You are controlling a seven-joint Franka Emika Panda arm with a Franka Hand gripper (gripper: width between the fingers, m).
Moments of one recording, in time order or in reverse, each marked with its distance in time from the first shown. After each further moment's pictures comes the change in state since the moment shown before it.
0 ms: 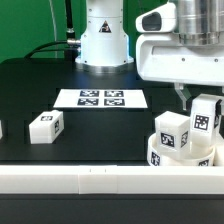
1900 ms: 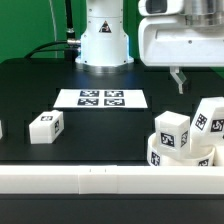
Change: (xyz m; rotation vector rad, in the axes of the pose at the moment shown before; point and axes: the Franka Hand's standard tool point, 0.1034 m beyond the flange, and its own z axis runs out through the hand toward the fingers) arm -0.011 -0.008 -0.027 -0.026 -0.045 -0.355
